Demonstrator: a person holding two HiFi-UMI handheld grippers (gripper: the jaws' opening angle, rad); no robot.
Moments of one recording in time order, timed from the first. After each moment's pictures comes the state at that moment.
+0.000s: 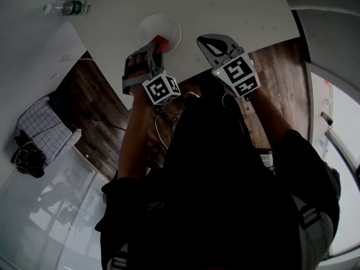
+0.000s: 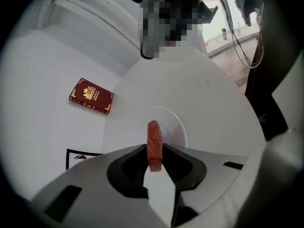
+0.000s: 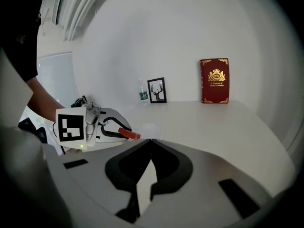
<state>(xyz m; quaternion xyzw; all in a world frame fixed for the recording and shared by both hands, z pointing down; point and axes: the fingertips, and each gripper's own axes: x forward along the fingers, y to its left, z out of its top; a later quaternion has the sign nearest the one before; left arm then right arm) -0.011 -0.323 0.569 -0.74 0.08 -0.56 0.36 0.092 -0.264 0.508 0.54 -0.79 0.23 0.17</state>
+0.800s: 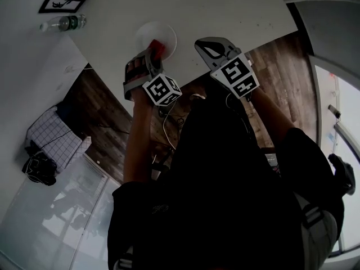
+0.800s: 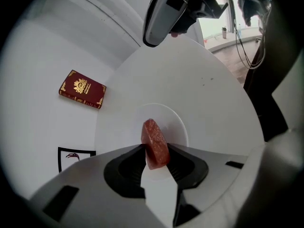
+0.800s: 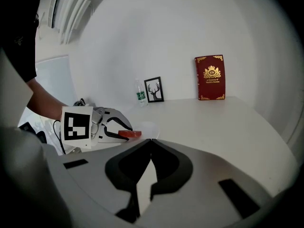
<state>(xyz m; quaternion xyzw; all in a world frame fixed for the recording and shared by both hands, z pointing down) -0.006 -0.327 0.584 -0.72 0.06 -0.60 0.33 0.103 -0.260 0.516 0.55 -0.78 0.25 0.16</state>
